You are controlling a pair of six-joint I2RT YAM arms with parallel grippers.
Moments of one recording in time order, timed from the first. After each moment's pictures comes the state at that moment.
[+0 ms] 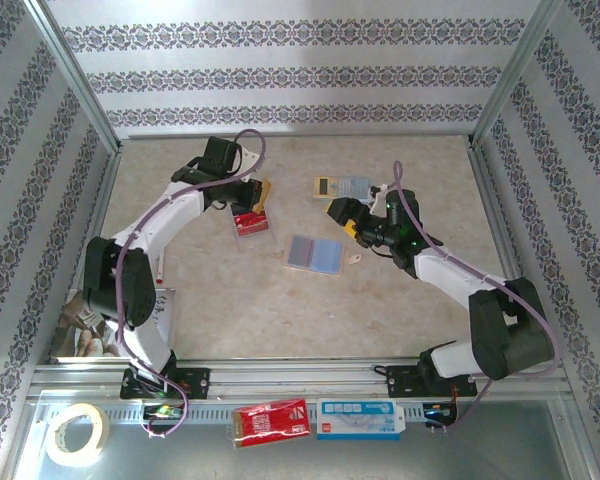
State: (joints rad) left arm -0.30 1.76 1.47 -0.63 0.25 0.04; right arm 0.30 1.39 0.71 0.21 -0.56 0.96
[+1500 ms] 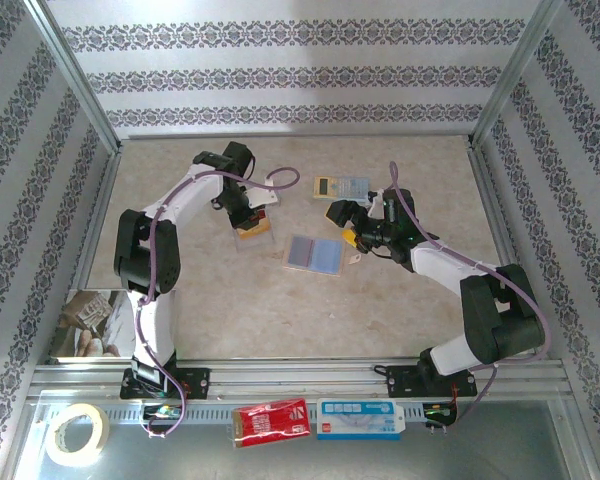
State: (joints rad) left arm -0.30 2.02 1.73 -1.11 0.26 0.82; right arm 0.28 1.48 0.74 0.17 -0.62 0.99
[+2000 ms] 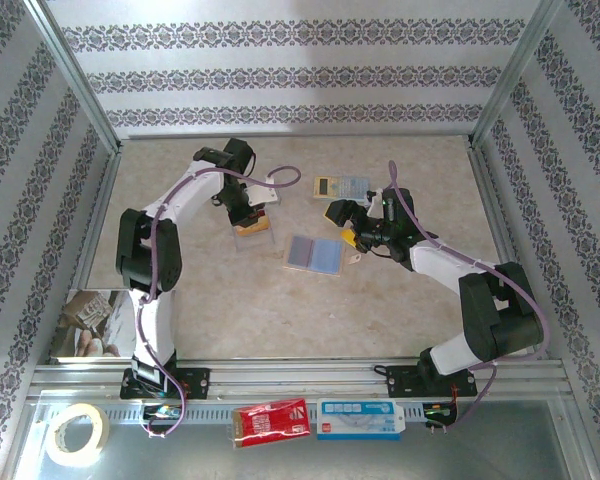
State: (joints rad) left arm -0.30 2.04 1.77 -1.15 0.23 0.86; right arm 0.28 1.50 0.75 0.17 -0.64 0.99
